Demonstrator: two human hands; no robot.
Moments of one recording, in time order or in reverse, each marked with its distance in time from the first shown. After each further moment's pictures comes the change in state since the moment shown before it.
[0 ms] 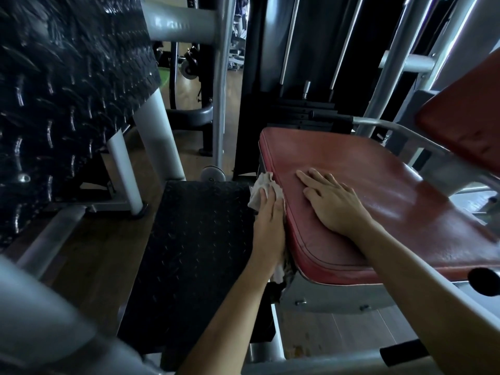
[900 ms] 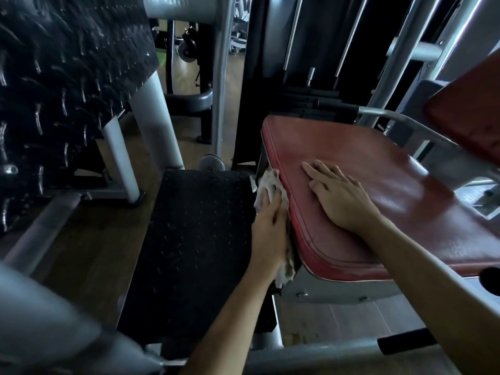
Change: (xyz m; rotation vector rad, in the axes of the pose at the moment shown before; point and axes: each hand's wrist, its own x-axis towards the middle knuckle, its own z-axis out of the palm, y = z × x) left_hand -0.014 -0.011 -0.008 0.006 0.006 0.049; right_hand -0.004 -0.003 -0.003 0.004 -0.008 -0.005
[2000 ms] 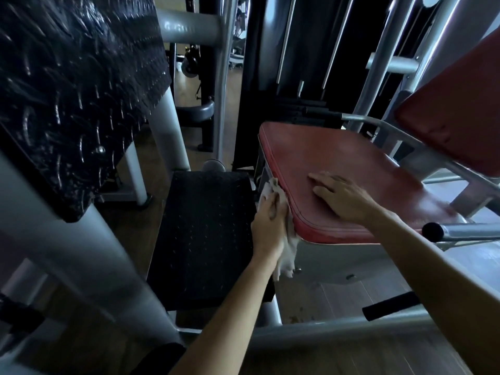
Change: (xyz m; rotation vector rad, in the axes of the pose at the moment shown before) left_hand -0.060 0.033 0.000 0.016 0.064 -0.040; right_hand -0.055 0.013 -0.015 0.041 -0.039 0.070
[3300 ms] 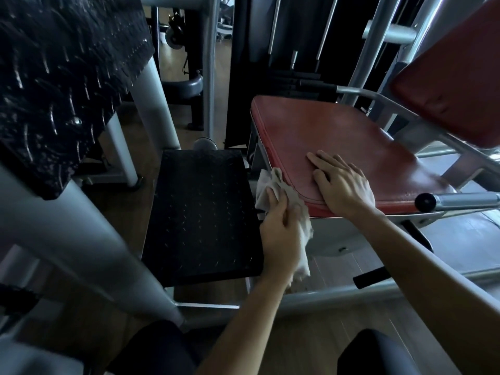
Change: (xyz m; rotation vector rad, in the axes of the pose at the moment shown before) left_hand -0.062 0.000 0.019 0.023 -0.002 -0.010; right_hand -0.031 -0.002 0.027 -0.044 0.248 0.030
